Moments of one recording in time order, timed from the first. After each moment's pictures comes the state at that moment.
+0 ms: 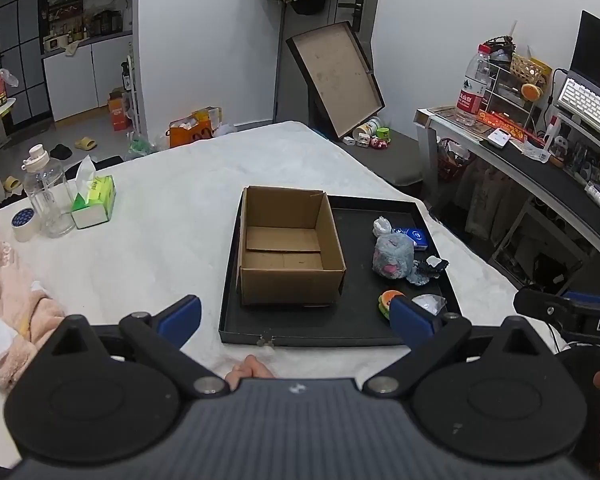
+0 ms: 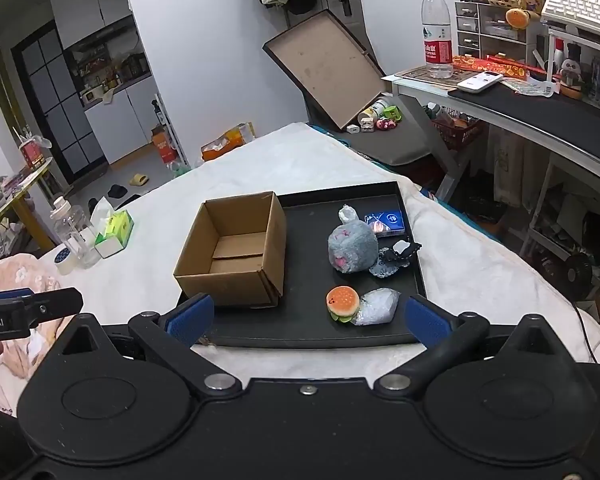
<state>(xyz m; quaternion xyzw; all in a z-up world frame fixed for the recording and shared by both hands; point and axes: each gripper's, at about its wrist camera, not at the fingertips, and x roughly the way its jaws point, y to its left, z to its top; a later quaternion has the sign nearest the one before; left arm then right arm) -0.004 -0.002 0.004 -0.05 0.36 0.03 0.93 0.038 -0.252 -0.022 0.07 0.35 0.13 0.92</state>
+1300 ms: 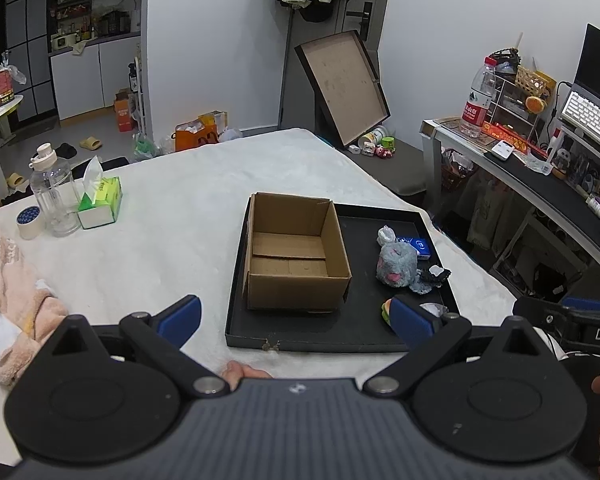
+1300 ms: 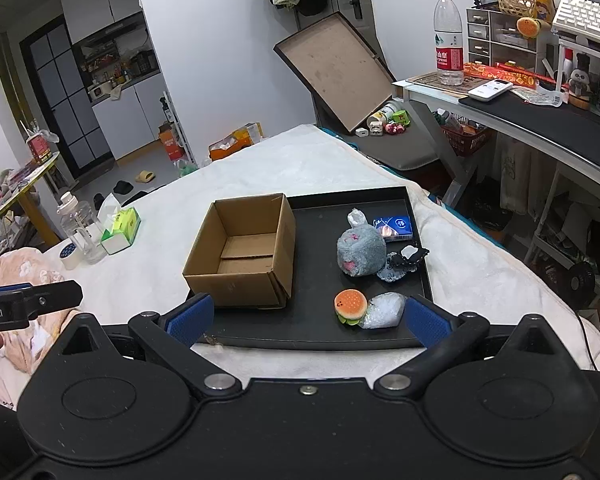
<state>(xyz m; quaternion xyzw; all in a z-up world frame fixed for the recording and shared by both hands) -0.008 0.008 0.012 -0.07 0.35 0.03 0.93 0.037 -0.246 -0.014 0.06 0.35 0.14 0.92</state>
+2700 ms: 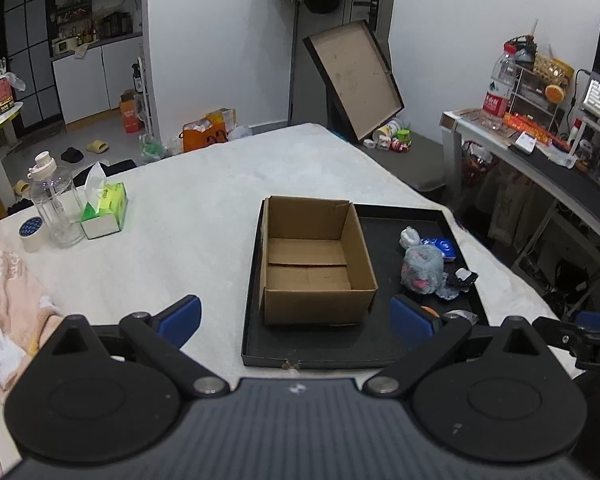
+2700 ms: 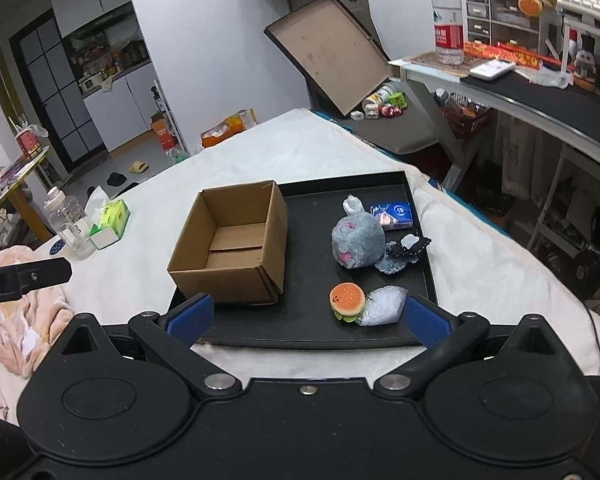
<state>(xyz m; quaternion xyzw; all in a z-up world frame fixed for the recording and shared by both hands) 0.037 0.020 -0.006 -0.04 0.36 0.05 0.93 0.066 -0.248 -0.038 0.07 0.38 0.14 0.91</state>
